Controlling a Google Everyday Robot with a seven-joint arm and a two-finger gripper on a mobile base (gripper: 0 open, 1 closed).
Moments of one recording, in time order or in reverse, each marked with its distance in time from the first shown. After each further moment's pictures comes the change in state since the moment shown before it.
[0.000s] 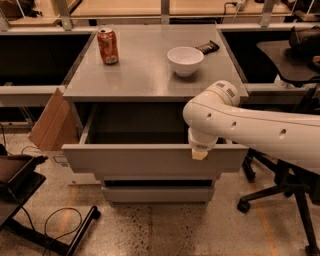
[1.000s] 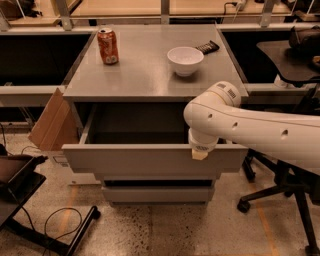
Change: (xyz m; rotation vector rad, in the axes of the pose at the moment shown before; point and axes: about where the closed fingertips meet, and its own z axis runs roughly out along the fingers) arm 0.000 0.004 -0.001 -0.008 -0.007 0.008
